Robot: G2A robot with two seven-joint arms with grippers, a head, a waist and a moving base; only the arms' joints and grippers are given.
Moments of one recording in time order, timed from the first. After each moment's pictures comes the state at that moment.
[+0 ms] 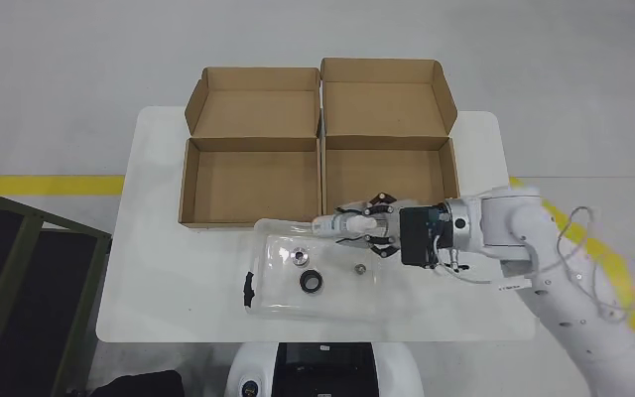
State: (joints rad) left arm -0.42 -0.34 -0.17 -1.17 3.07 0.50 0.07; right arm -0.90 -0.90 1.07 -1.85 -1.07 -1.01 -0.03
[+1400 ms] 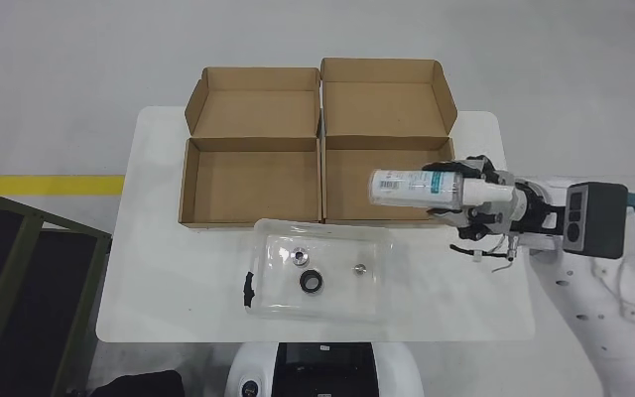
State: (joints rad) left arm -0.42 -0.34 -0.17 -1.17 3.07 0.50 0.07; right arm -0.94 -0.88 1.18 -1.78 -1.16 -1.01 -0.81
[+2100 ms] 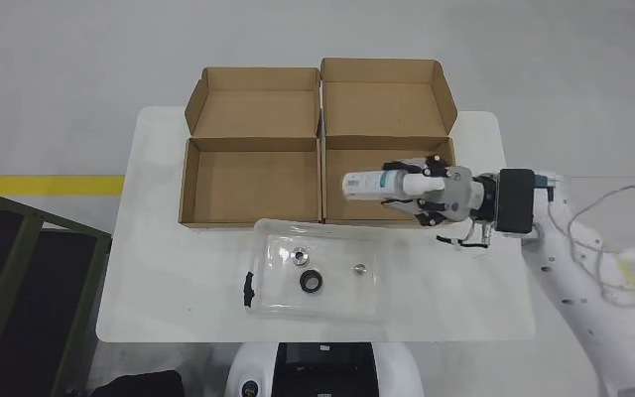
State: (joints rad) left arm -0.42 -0.34 -0.17 -1.17 3.07 0.50 0.07; right arm -0.84 -0.89 1.06 -1.64 -1.20 -1.01 -0.59
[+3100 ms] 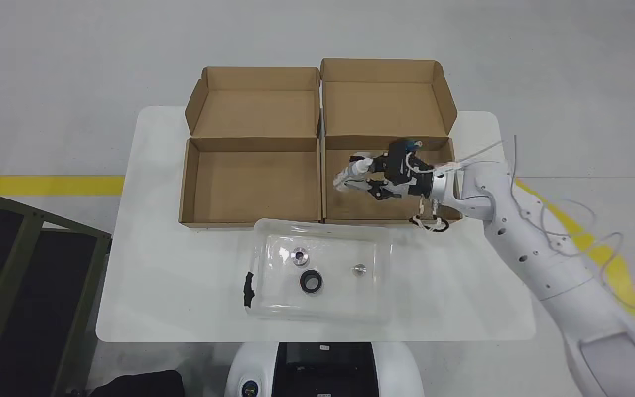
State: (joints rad) left arm -0.42 -0.34 -0.17 -1.17 3.07 0.50 0.07; right arm -0.61 -1.02 0.78 -1.25 -1.03 -0.90 -0.06
